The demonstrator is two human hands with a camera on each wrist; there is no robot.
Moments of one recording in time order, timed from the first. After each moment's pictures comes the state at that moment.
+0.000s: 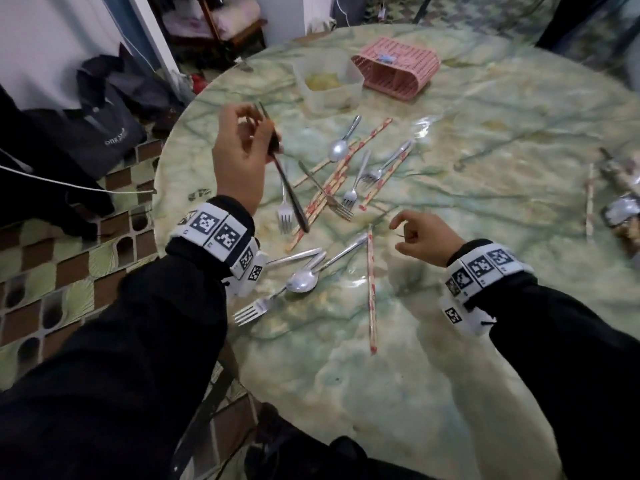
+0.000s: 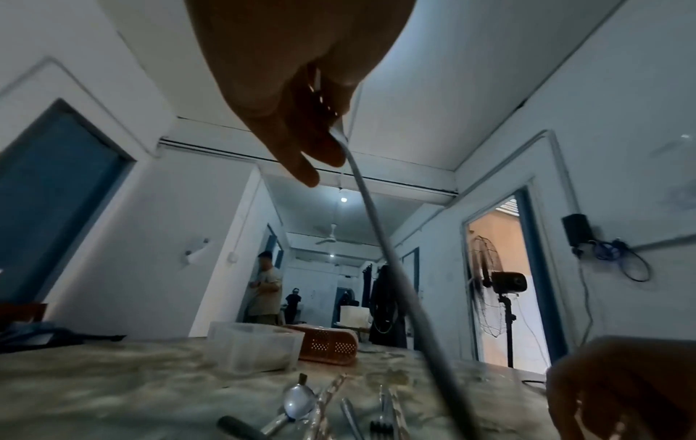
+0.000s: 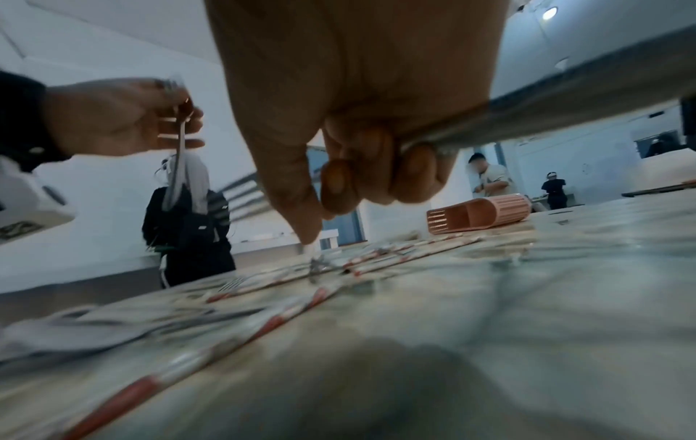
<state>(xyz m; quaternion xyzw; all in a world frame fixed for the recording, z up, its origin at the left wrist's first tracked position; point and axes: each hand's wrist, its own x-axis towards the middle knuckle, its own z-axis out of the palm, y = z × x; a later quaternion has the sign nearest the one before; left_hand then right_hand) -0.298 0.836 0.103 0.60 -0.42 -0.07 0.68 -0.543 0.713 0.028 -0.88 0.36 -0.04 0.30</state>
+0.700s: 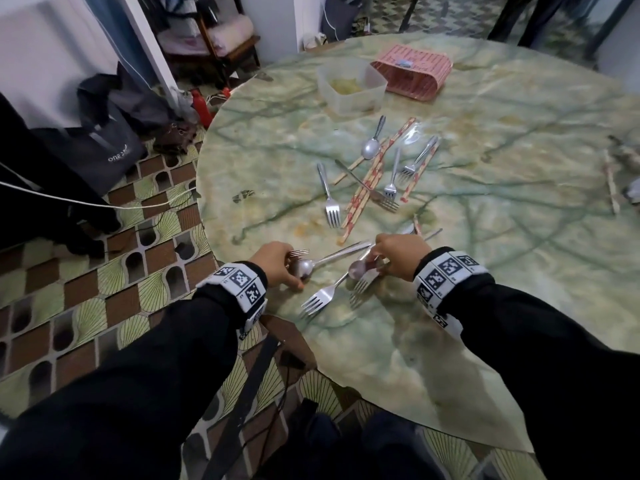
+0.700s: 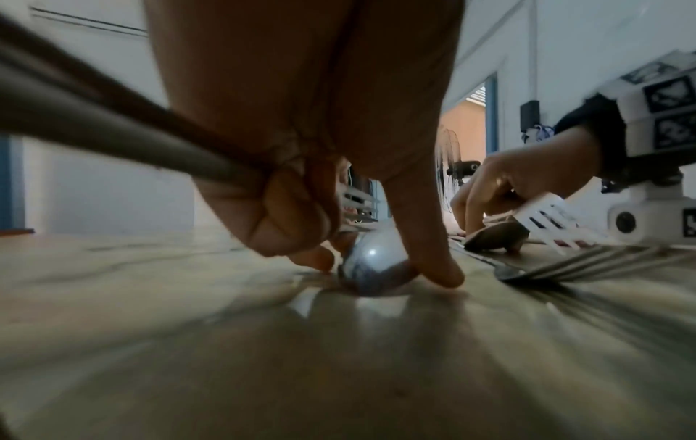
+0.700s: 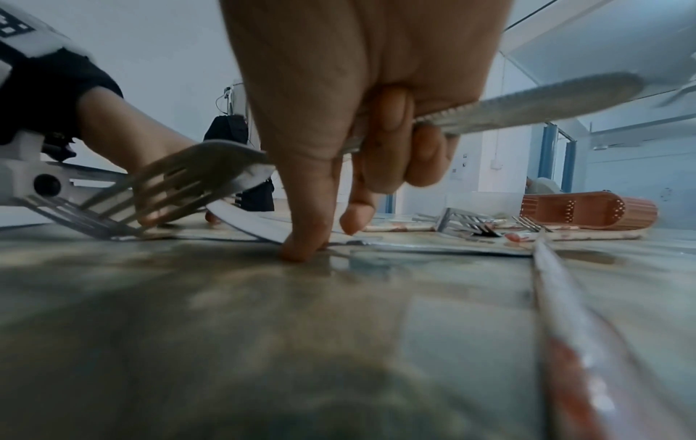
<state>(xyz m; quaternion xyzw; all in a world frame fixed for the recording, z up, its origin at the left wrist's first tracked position) -0.238 0.934 0.010 0.79 -0.53 -0.30 0.06 -0.444 0.813 0.017 -0.94 0.30 0.16 0.09</state>
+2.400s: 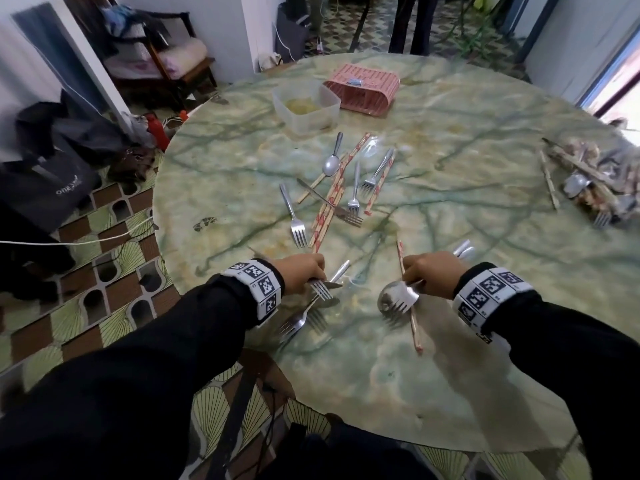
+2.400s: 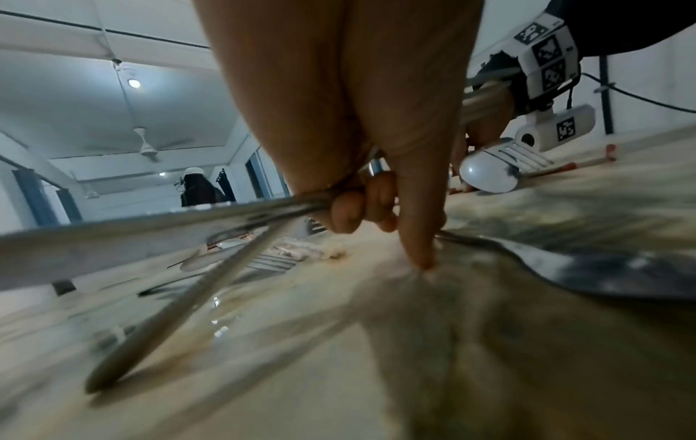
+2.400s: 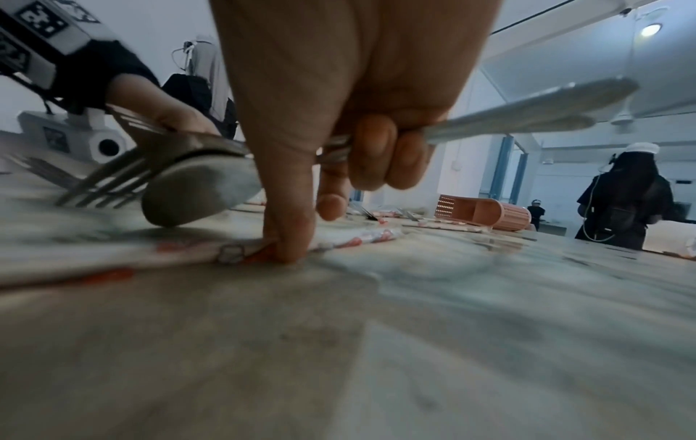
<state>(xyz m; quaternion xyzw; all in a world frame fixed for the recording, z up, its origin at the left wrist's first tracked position) -0.281 0.868 0.011 0.54 -0.80 -0.25 -0.09 -0.538 0.783 0.016 -0.93 0.31 0.21 0.04</state>
